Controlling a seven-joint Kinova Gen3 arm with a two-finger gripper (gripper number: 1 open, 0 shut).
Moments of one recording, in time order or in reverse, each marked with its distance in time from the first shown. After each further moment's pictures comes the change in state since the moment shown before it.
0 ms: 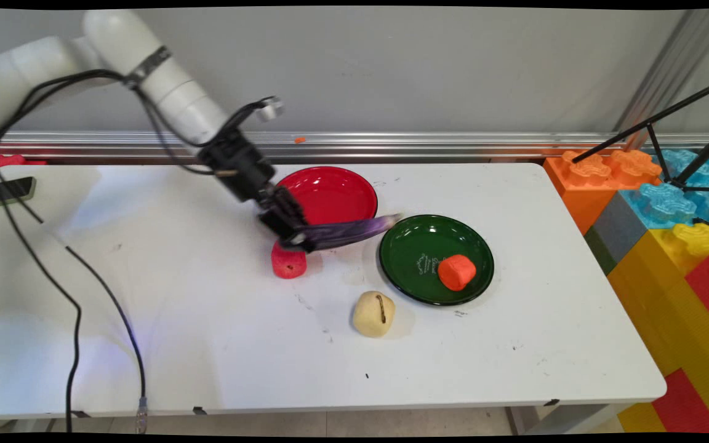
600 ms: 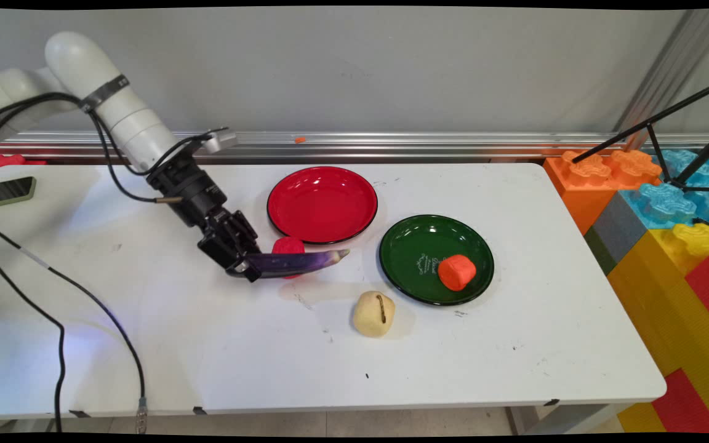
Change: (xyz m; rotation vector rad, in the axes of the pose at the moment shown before) arm -0.082 -0.014 -0.016 -0.069 -0.062 0.036
